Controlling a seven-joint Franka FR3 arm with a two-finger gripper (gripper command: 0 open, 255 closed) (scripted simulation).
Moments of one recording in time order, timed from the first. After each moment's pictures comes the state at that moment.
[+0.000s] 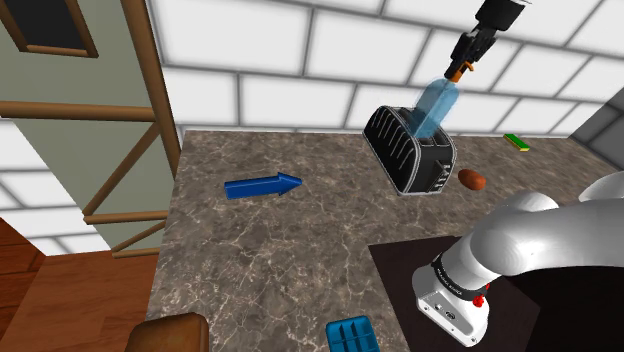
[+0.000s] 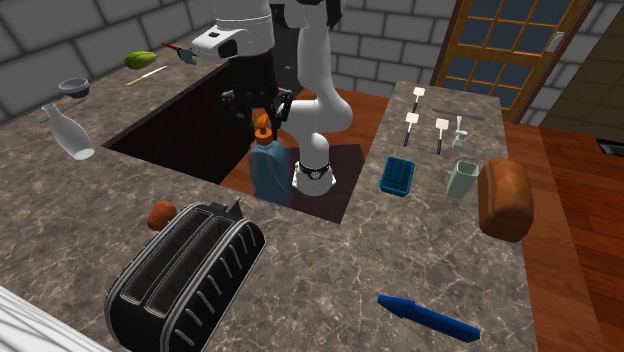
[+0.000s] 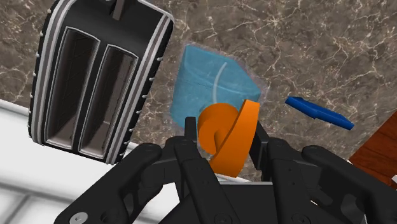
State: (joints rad) arm -0.07 -0.67 -0.24 -2.07 -0.09 1.52 -0.21
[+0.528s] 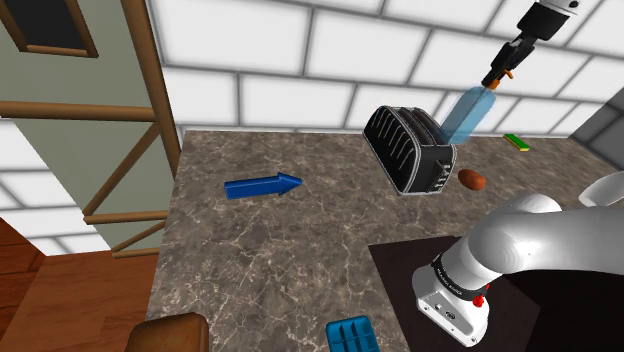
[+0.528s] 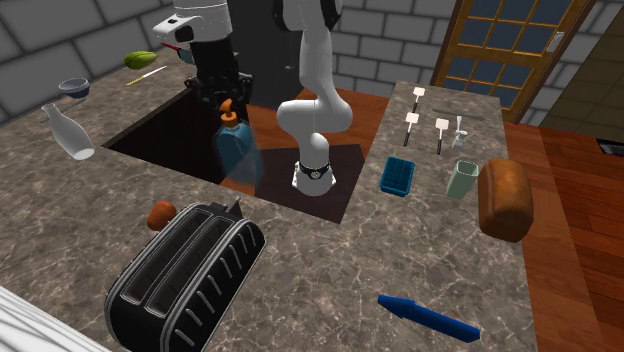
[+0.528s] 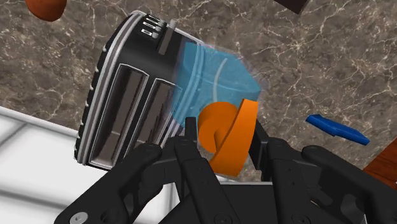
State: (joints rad) arm -0.12 -0.75 -0.37 -2.08 -0.19 1.46 -0.38
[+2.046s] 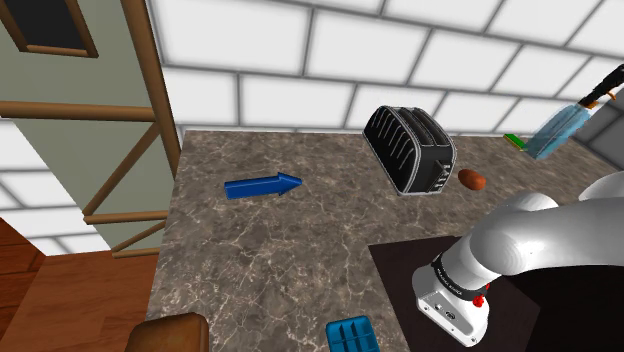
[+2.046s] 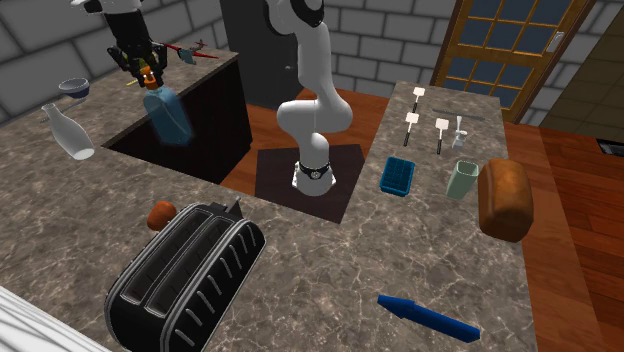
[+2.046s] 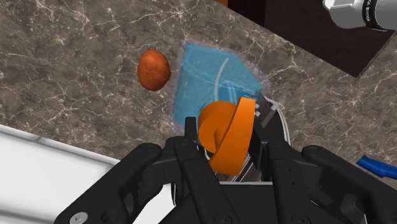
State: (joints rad) arm -0.08 -0.65 -0.93 -1.72 -0.41 1.37 -0.94
